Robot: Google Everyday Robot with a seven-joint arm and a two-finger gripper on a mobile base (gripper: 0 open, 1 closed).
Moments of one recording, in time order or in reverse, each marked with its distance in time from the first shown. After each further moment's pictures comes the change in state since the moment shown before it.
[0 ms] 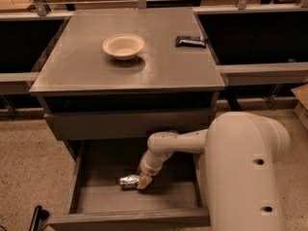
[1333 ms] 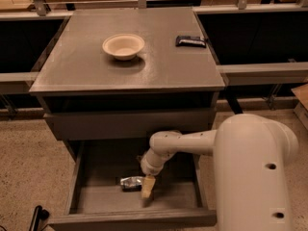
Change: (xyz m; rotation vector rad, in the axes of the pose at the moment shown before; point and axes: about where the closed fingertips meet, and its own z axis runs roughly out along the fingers) arm -0.009 0.005 -0.009 0.001 -0.042 -0.058
